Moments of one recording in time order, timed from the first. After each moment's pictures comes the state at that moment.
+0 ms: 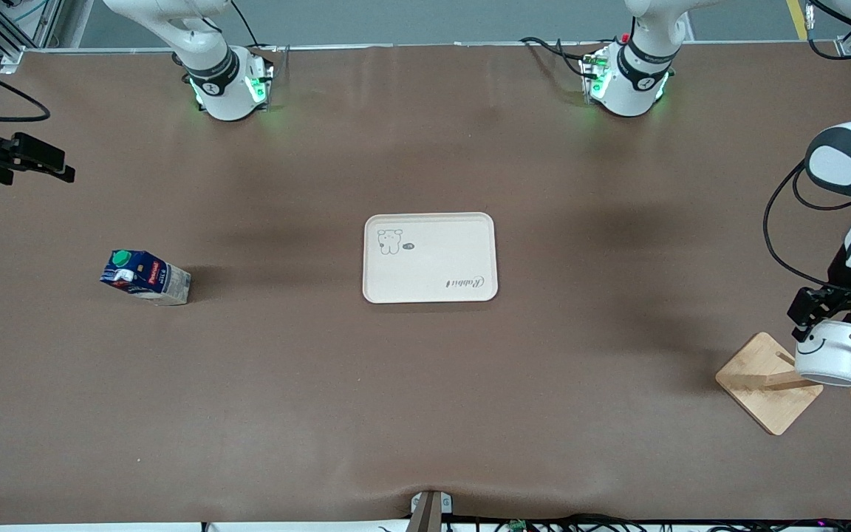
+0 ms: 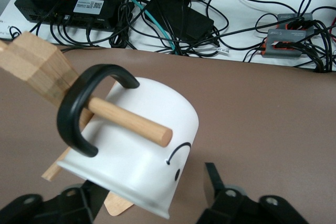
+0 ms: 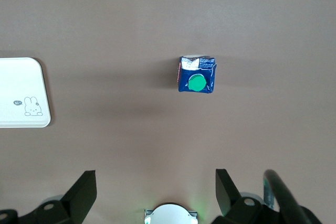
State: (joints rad) left arm 0.26 0.18 -0.09 -2.05 -0.12 2.82 0.18; right arm 0.00 -0.01 -0.06 -1.55 0.05 1.40 -0.06
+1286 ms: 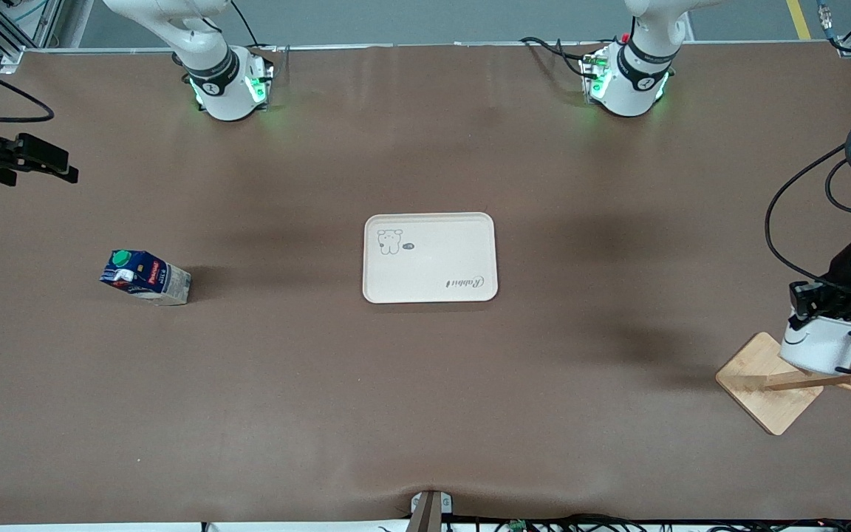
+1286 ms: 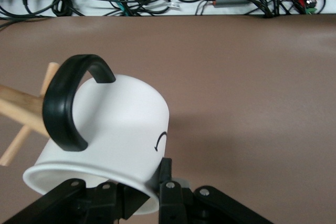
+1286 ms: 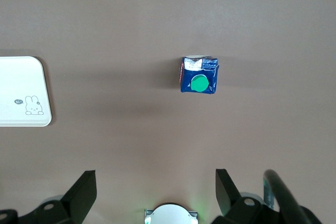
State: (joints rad) left arm 0.25 0.18 -0.15 -1.81 -0.12 2.30 0.23; right arm 0.00 0.00 -0.05 -1.55 0.05 1.40 -0.06
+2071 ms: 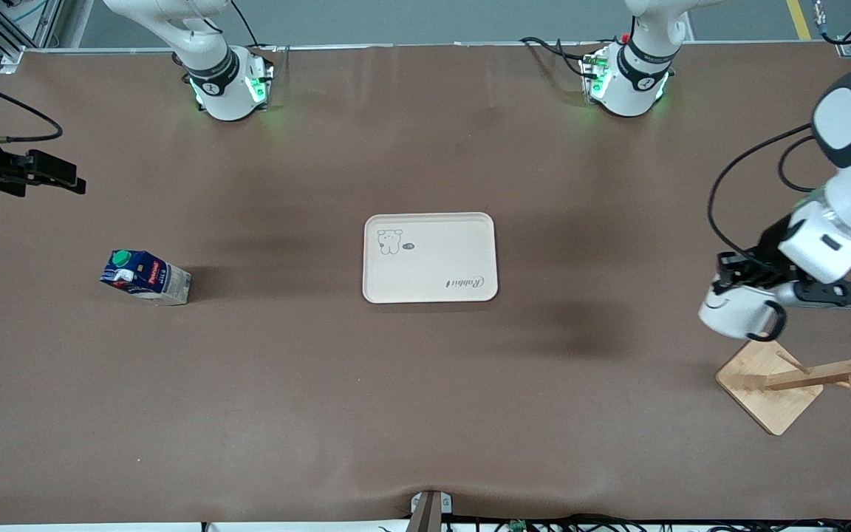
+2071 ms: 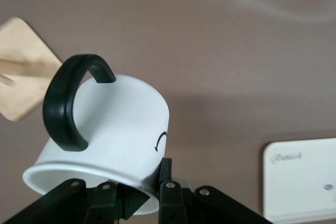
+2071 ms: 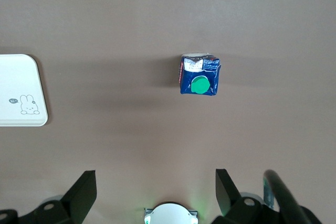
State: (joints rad) left arm 0.22 0.16 -0.33 -1.74 -0.12 2.00 -0.06; right arm 0.00 0.06 -0.05 -1.54 0.05 1.40 -0.06
